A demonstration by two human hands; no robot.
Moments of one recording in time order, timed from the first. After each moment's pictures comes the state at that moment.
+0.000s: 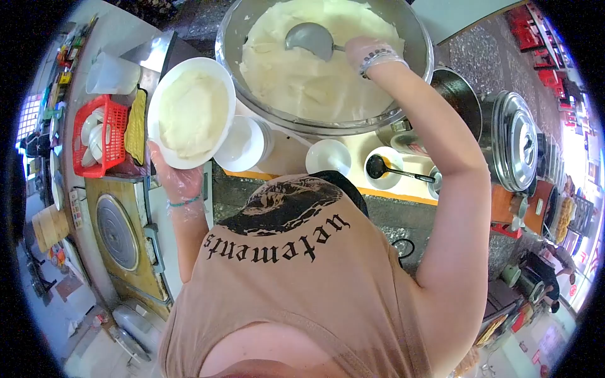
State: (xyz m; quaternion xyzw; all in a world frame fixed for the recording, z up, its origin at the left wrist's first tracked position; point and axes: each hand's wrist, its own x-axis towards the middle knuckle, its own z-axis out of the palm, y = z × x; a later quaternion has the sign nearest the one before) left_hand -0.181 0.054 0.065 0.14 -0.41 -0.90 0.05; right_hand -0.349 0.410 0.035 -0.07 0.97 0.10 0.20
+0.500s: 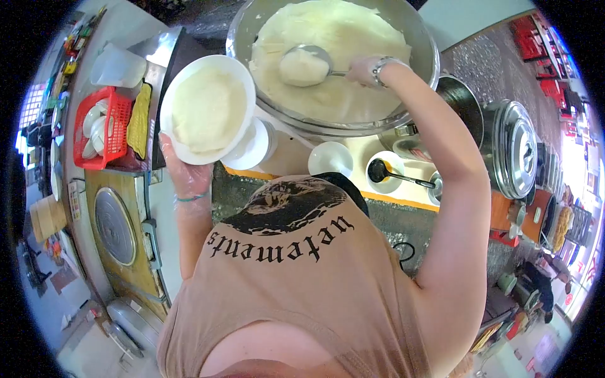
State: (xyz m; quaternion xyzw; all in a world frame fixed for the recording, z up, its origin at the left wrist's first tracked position) left_hand -0.178 0.057 0.056 0.10 -0.42 -0.90 0.04; right_hand -0.335 0.398 0.054 -0.05 0.91 0.00 0.42
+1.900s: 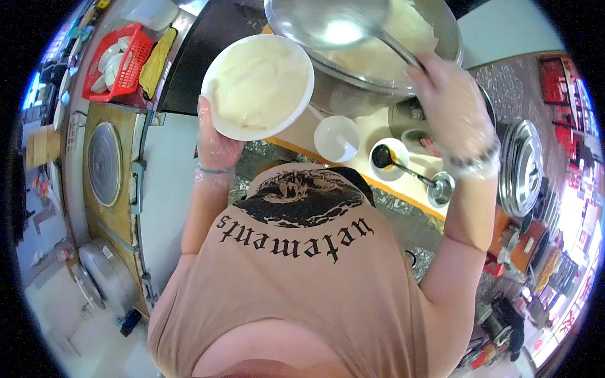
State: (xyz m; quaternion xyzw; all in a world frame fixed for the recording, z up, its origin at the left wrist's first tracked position) left_hand -0.083 0.101 0.047 0.08 -0.39 -0.92 0.02; right_hand -0.151 0.413 0.164 -0.22 0.96 -0.12 -0.10
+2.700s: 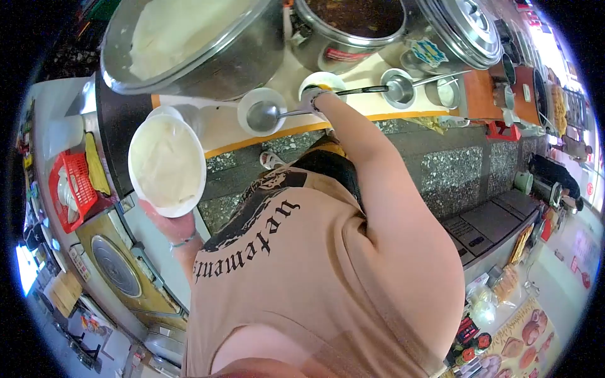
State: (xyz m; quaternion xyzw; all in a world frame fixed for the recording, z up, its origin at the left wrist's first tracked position) left_hand -0.002 0.139 0.031 0.19 -0.50 -0.85 -0.01; right_hand -0.063 0.515 -0.233 0.01 0.88 -0.12 0.45
